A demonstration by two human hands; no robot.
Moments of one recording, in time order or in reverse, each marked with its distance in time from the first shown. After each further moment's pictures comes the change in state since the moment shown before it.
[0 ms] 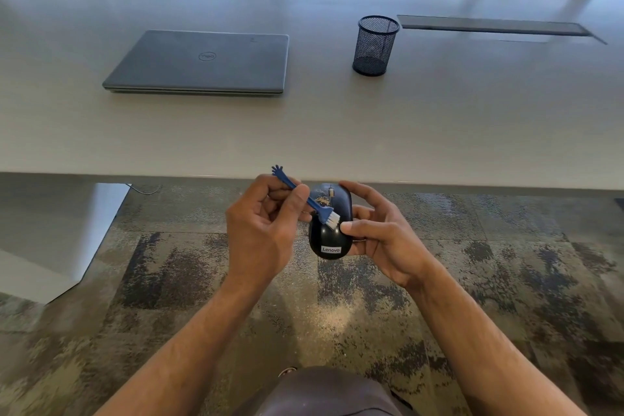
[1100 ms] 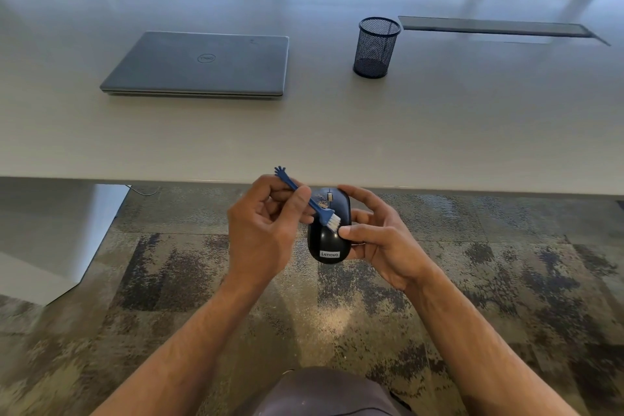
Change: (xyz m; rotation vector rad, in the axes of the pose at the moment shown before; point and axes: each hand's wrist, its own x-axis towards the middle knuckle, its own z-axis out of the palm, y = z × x) left_hand 0.009 -0.004 0.003 0.024 -0.021 -0.025; right_hand 0.008 0.001 -0.002 0.012 -0.013 0.000
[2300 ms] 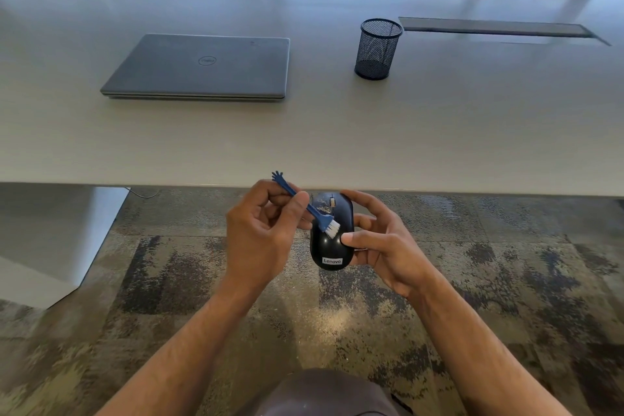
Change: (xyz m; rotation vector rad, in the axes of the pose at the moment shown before) left_hand 0.004 -0.006 -0.010 -0.004 -0.024 0.008; right_hand -0.001 0.003 0.003 -0.033 0.049 0.016
